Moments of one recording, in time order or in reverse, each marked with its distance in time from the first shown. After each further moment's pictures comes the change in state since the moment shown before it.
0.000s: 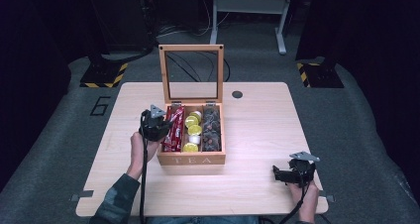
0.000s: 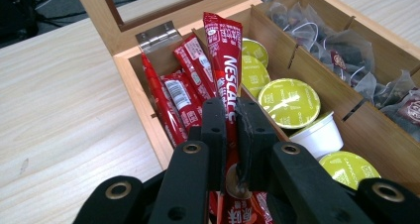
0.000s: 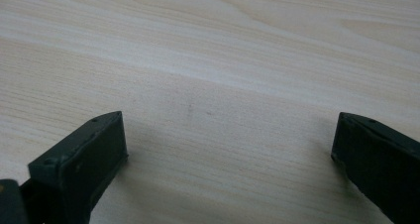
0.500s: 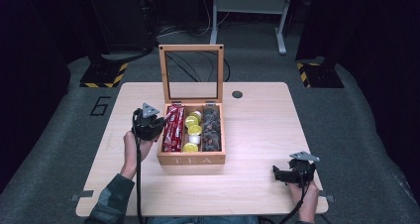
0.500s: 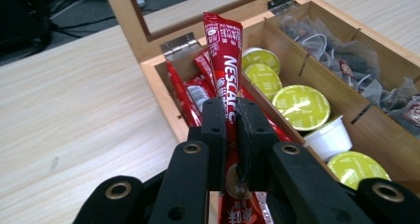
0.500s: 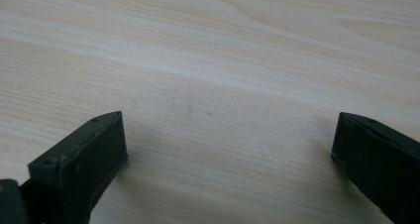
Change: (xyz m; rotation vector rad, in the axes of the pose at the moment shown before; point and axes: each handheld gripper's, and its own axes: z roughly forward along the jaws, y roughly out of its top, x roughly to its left) left arm 0.013 0.000 -0.017 -0.032 0.021 0.003; right arm 0.000 0.000 0.000 0.000 0.000 0.000
